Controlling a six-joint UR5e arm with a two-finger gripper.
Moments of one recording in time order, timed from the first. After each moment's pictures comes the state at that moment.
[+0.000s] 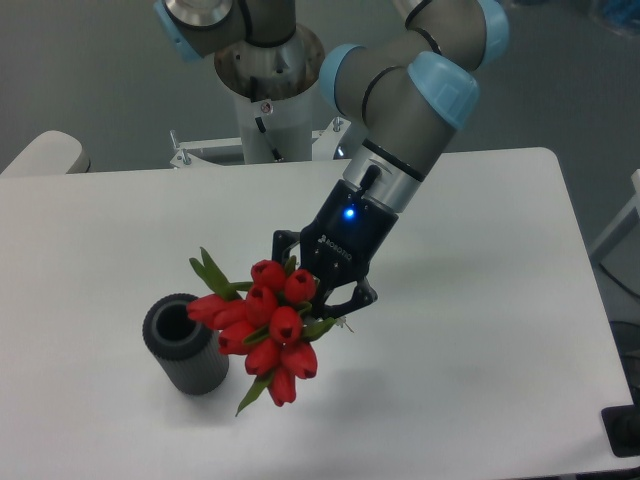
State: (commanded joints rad) arm 2.55 -1.85 -1.61 -0.82 0.66 0.99
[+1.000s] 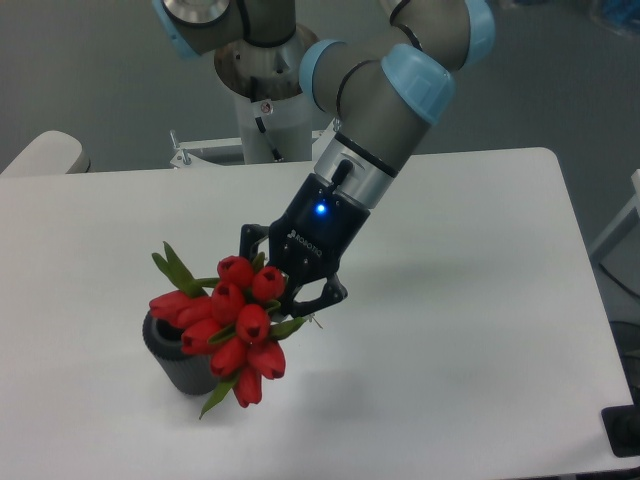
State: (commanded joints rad) arm 2.51 -1.83 -1.60 -0.80 0.66 0.85
